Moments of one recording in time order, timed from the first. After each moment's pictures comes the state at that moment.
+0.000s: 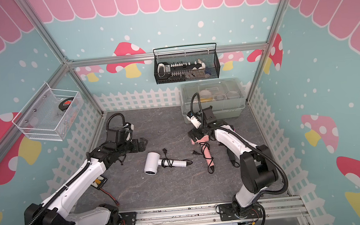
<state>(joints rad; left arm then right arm) -0.29 1.18 0.92 -0.48 0.01 -0.26 0.30 1.59 1.18 -0.44 -0.20 -0.29</state>
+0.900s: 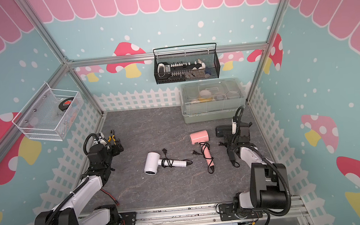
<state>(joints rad) 0.07 1.14 0.43 0.35 -0.18 -0.15 -0.13 1.41 0.67 0.11 0.03 -0.13</state>
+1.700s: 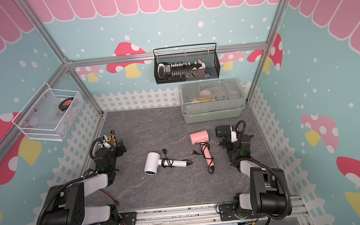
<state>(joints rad) 0.06 1.36 0.34 0.75 -0.16 -0.16 -0.14 1.33 0.38 0.55 -0.13 -0.15</state>
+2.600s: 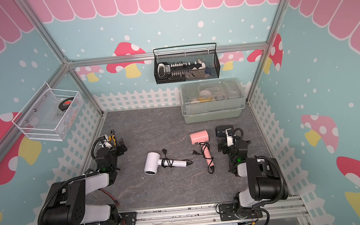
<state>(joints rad) 0.04 1.39 0.34 0.81 -0.20 -0.16 -0.09 1.51 0.28 0.92 -0.22 -0.13</state>
